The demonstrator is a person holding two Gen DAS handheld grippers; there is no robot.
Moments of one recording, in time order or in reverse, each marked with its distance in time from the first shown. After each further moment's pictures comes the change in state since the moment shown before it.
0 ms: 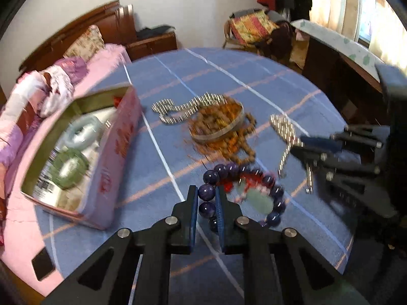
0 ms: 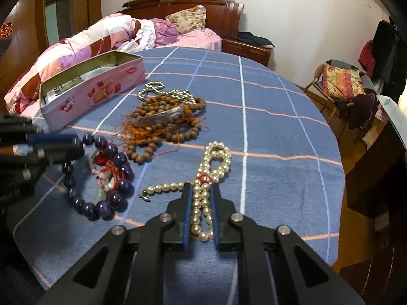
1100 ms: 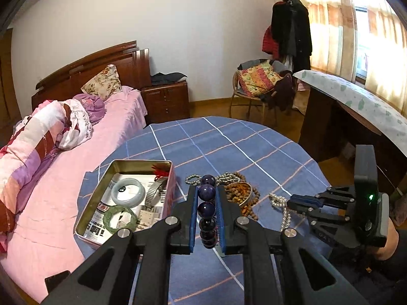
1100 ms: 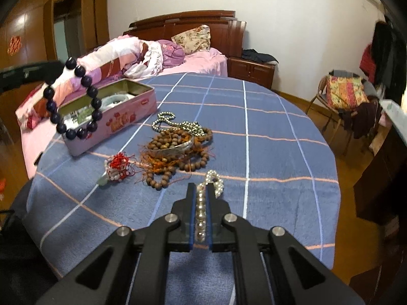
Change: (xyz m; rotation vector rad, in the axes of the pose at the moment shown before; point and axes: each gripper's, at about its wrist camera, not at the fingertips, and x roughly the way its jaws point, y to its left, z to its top) left arm -0.092 0.038 0.040 -0.040 -0.256 0.024; right arm -0.021 0.000 0.014 0.045 -0.115 0.058
